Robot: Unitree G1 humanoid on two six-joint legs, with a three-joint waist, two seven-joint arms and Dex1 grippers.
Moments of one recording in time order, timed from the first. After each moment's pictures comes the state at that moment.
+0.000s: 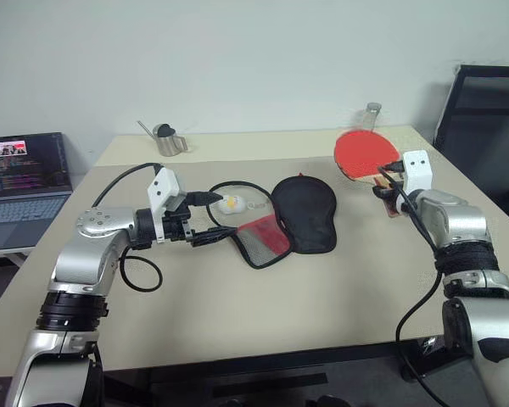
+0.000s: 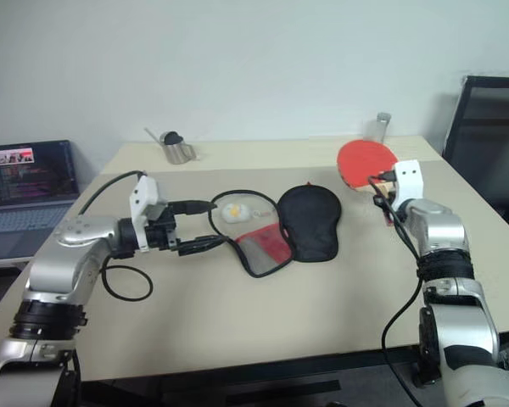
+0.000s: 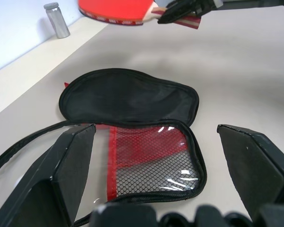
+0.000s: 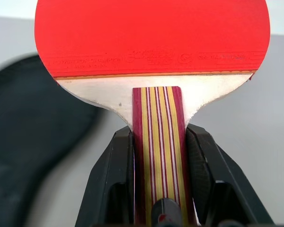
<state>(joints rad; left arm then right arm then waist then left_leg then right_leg) -0.65 0.74 0.05 0.15 -0.38 0.31 -1.15 -0.97 -0.46 -0.14 0.51 0.14 0.70 0.37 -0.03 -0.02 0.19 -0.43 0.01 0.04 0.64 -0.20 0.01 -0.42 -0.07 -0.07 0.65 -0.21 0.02</state>
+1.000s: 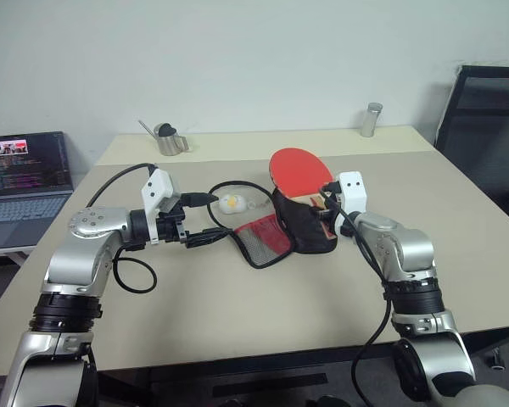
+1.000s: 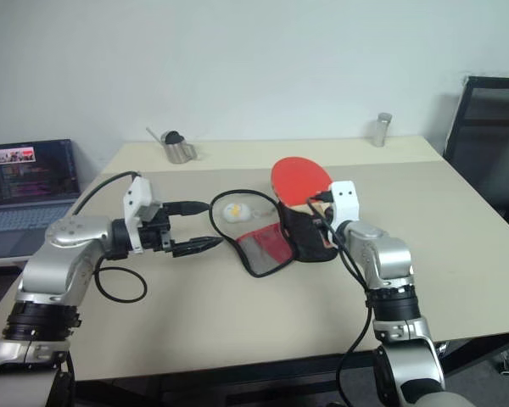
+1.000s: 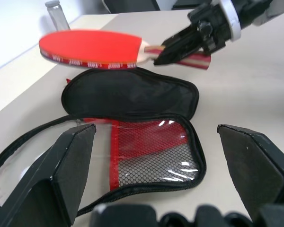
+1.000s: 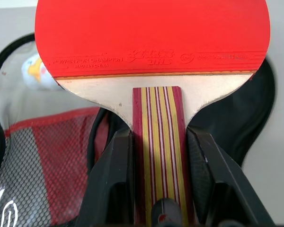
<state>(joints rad) -0.64 0.76 0.06 0.16 -0.39 0.30 -1.19 -0.80 -0.12 -0.07 0.11 0.22 0.95 0.19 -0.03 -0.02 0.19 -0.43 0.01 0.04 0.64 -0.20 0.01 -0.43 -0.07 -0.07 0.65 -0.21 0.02</state>
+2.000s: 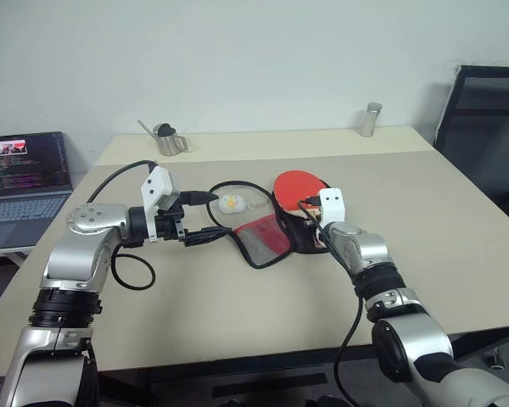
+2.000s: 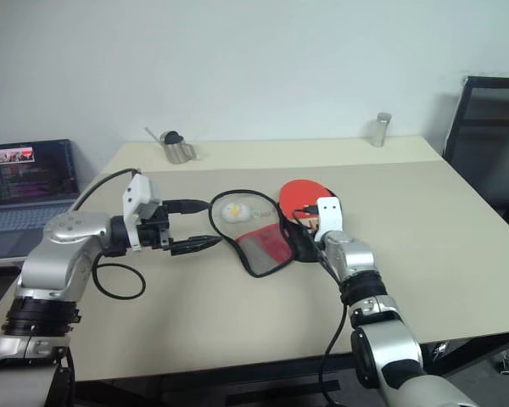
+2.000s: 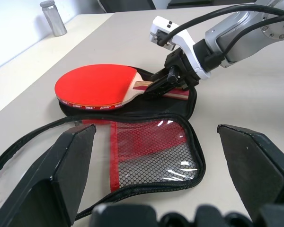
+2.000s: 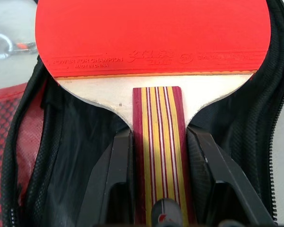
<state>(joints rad) -0.66 0.76 0.06 0.18 -0.38 0.30 -1.21 -0.97 -0.05 -0.10 0.70 0.14 0.61 0.03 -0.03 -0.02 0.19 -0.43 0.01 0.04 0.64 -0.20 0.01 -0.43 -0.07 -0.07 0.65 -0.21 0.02</state>
